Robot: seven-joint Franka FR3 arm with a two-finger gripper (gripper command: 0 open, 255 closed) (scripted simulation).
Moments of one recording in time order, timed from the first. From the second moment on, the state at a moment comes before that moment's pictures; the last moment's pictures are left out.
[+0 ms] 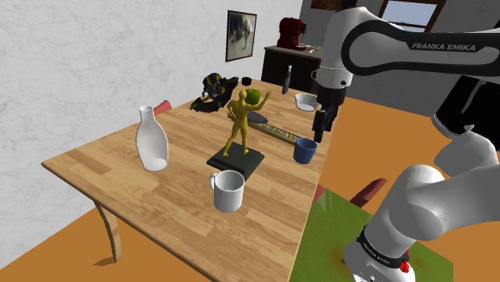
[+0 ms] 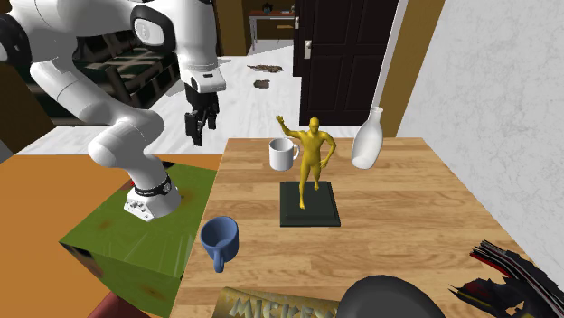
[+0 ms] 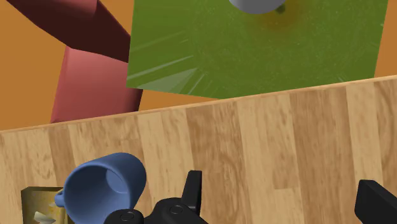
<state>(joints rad) -0.01 -0.77 0.02 -2.46 -0.02 1.57 -0.08</state>
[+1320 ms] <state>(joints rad) 0.10 -0.28 0.31 -2.32 0.11 1.95 0.24</state>
